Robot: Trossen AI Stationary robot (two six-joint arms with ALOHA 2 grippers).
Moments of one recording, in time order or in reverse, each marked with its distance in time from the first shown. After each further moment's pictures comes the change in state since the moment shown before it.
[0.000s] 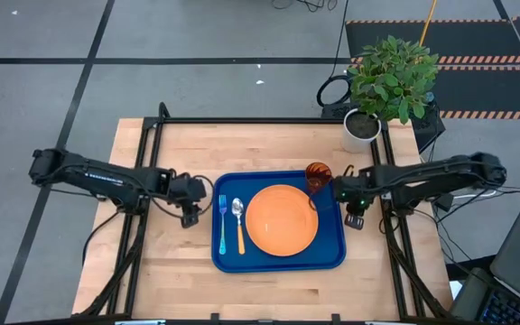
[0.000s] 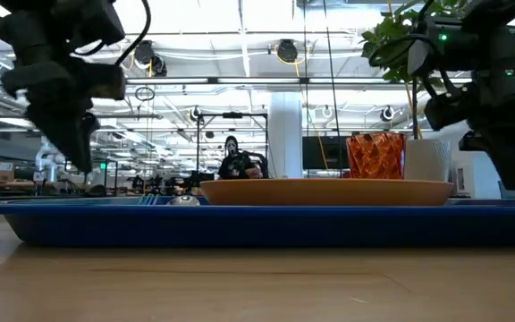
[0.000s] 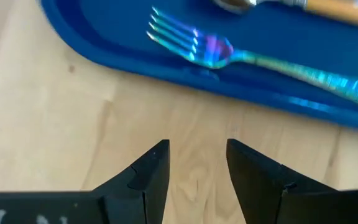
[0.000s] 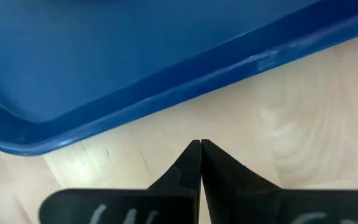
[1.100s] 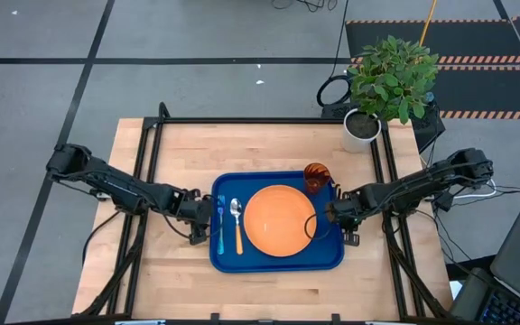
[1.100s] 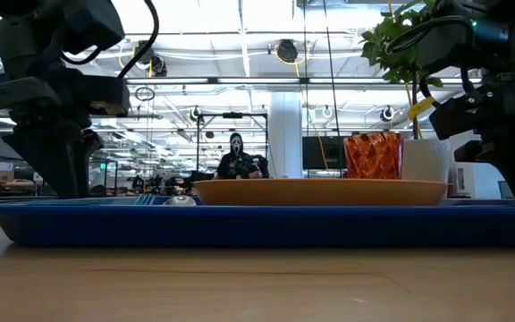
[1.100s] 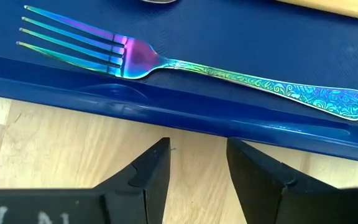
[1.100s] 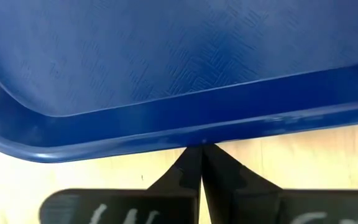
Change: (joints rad) left arm -0.204 0.241 0.000 0.219 -0.042 -0.130; right arm 0.255 0.181 0.001 0.210 0.034 0.070
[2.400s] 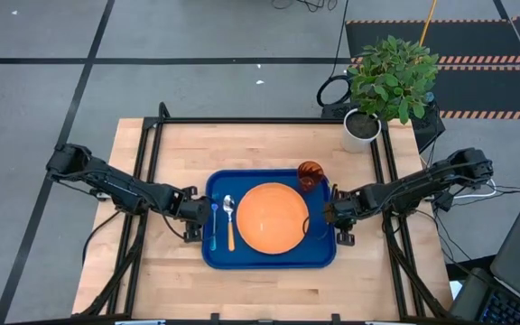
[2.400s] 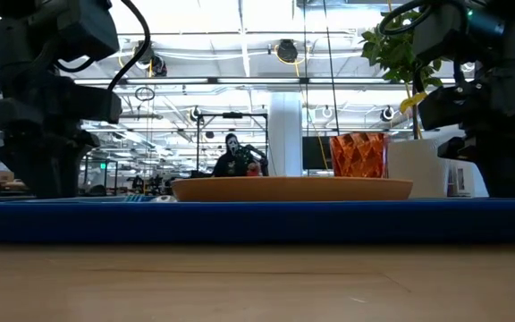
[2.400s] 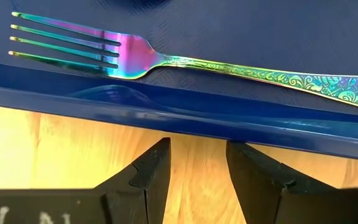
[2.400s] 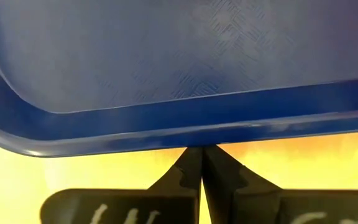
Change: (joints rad) left arm 0.001 0.000 -0.001 -0.102 -0.054 0.090; right arm 0.000 0.000 -0.001 0.124 0.056 -0.041
